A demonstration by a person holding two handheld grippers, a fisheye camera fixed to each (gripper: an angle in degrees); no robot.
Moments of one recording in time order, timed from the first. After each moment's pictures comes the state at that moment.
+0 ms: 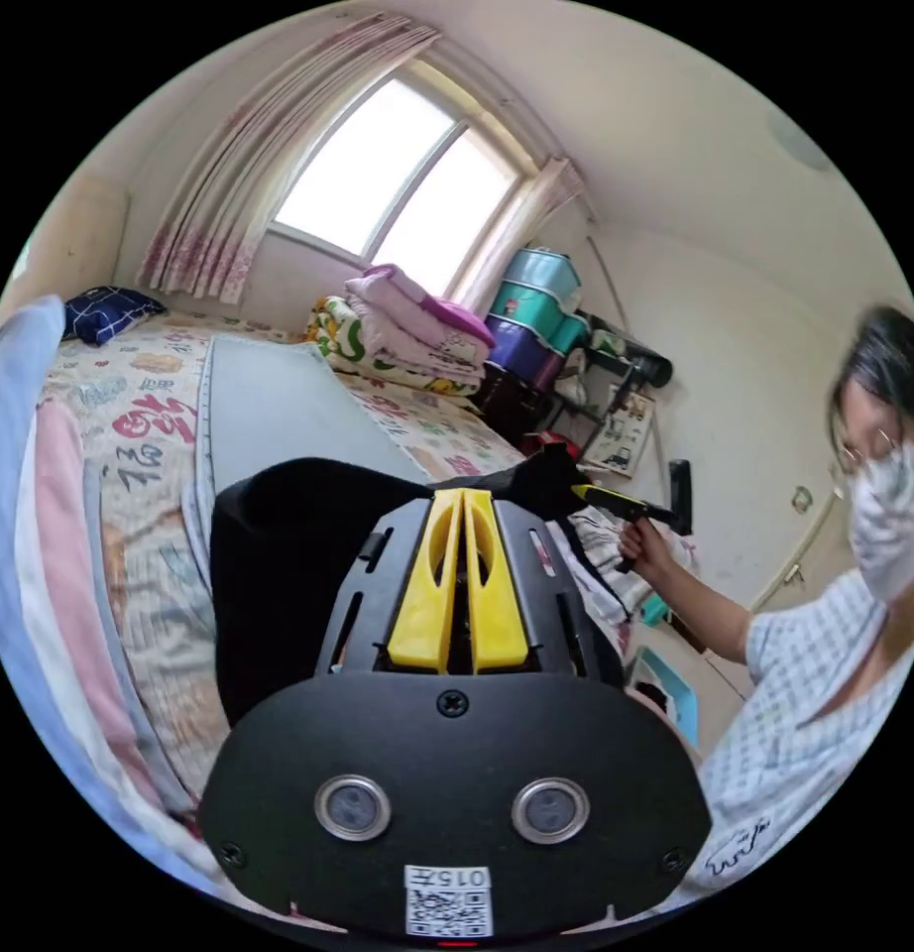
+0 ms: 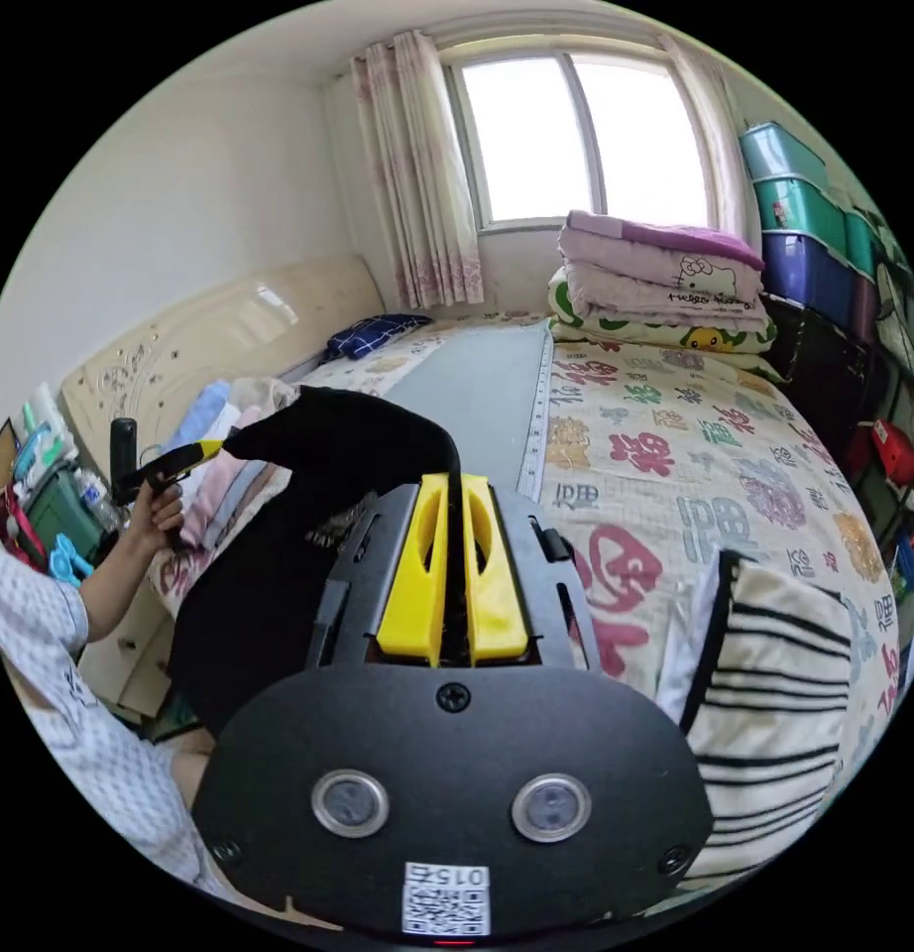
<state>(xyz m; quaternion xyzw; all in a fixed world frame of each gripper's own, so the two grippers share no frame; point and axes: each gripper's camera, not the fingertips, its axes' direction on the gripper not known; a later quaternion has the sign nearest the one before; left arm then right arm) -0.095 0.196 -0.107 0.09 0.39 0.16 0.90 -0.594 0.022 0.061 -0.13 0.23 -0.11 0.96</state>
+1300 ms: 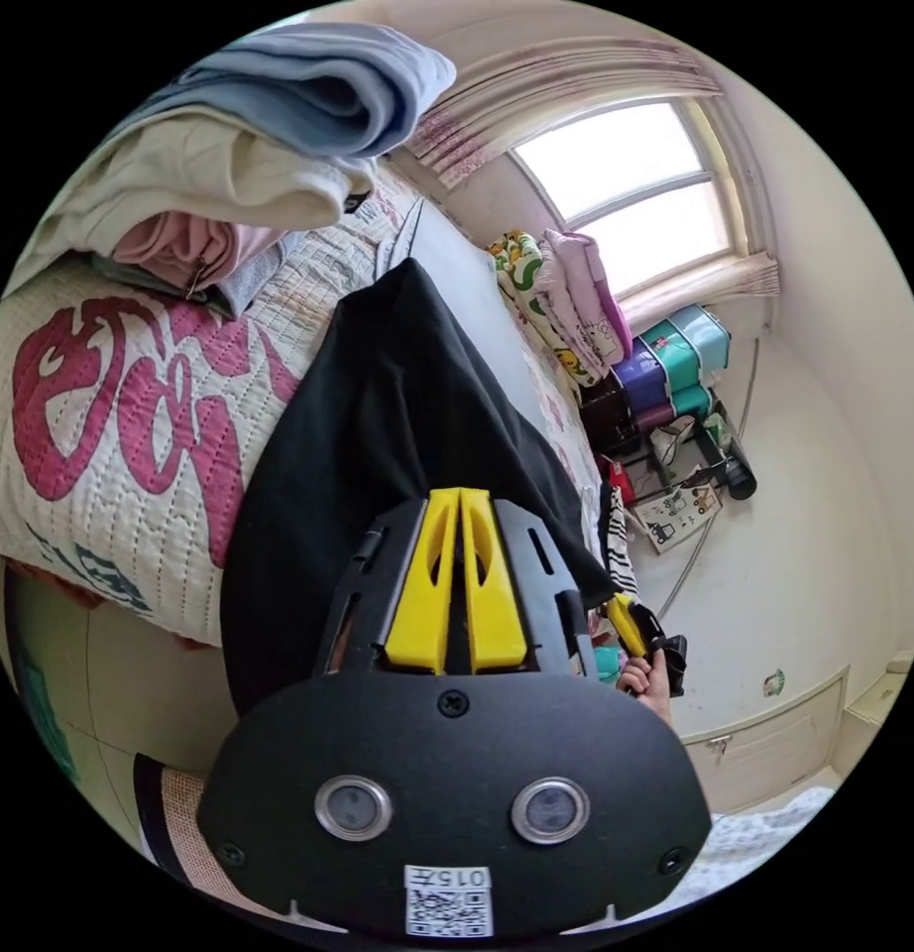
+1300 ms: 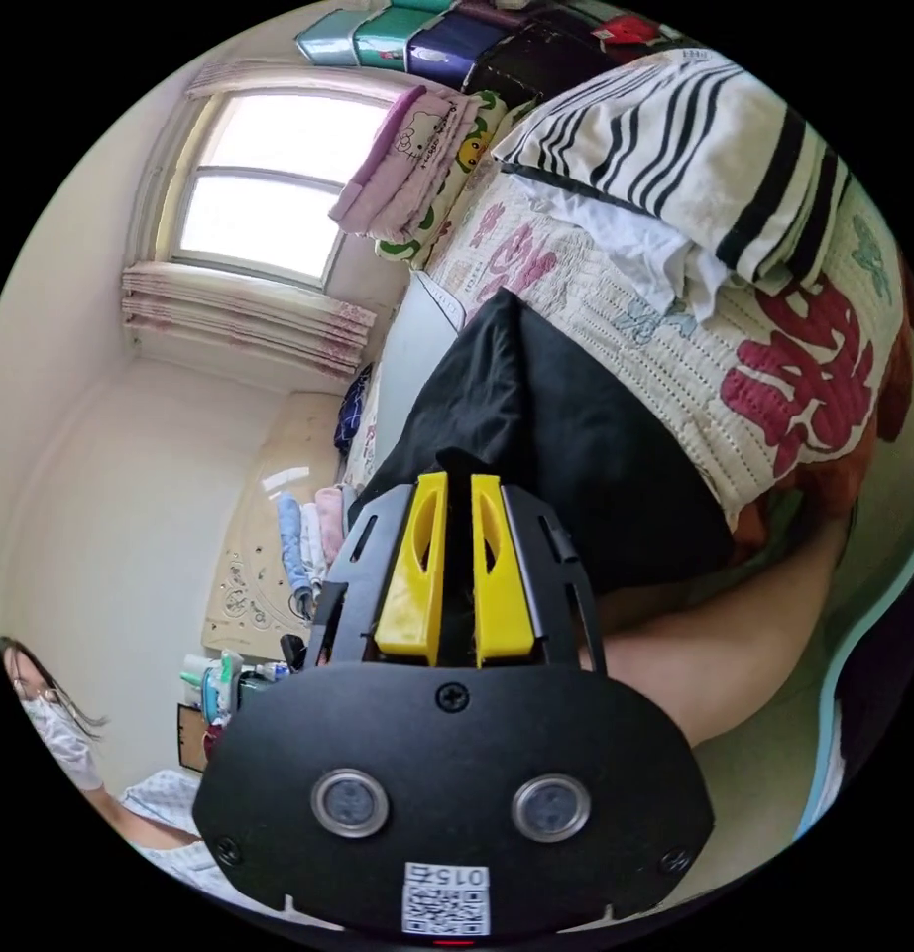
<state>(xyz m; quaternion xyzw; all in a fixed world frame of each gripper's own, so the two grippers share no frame) -0.182 0.362 -0.129 -0.06 0.31 -0.13 0.94 -0.724 0.048 -0.233 -0.01 0.10 0.35 0.93</state>
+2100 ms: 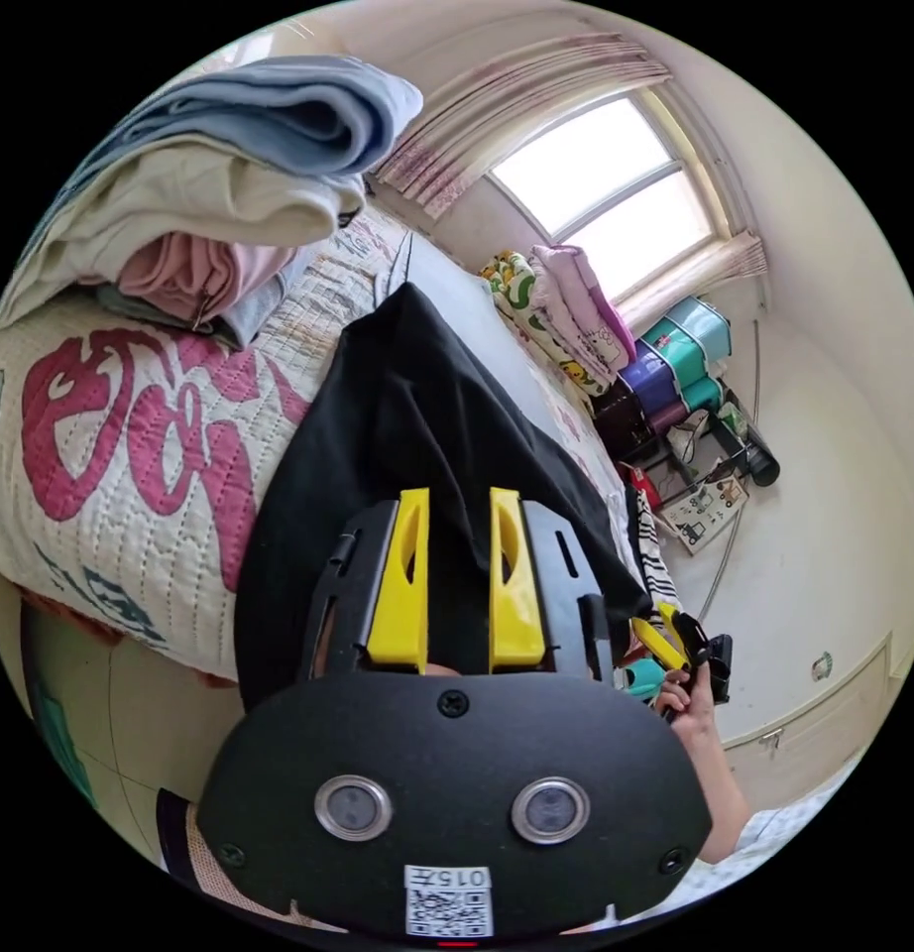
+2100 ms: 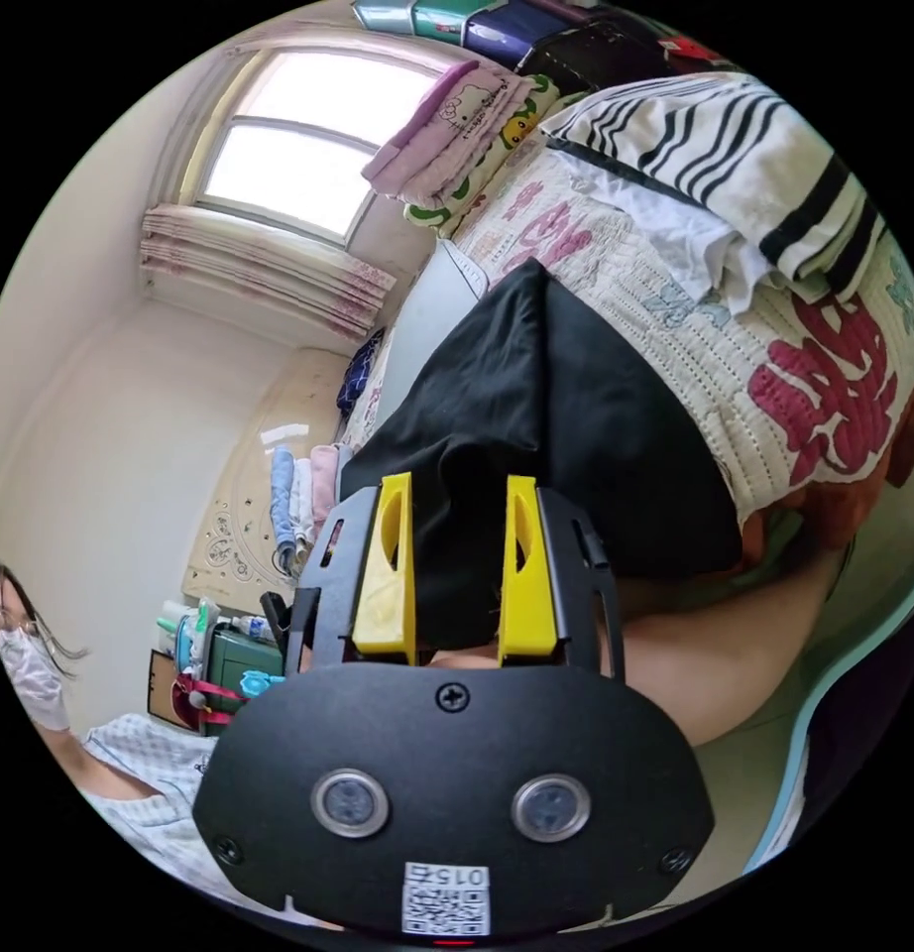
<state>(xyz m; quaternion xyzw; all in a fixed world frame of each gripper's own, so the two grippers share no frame) -0.156 0.367 -0.149 -0.01 0.26 -0.09 0.96 -0.787 0.050 -0.223 -0.06 0.09 0.30 0.95</state>
